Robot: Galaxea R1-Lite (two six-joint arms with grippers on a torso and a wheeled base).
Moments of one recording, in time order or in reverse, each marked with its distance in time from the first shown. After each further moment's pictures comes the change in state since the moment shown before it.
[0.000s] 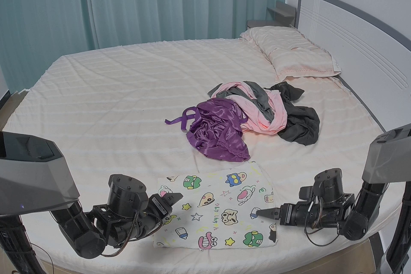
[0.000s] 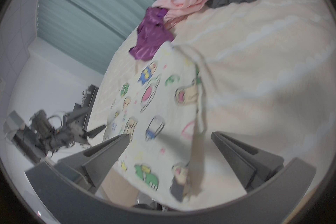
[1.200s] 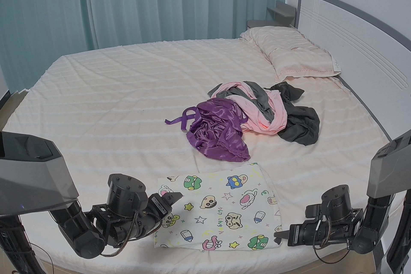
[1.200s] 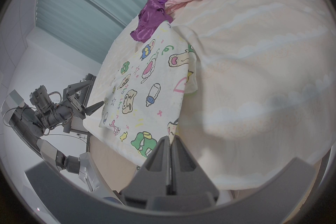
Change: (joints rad) left arm 0.000 -0.006 0.001 0.000 0.003 0.007; right arm 0.058 -0.022 0.216 -0.115 -0.013 -0.030
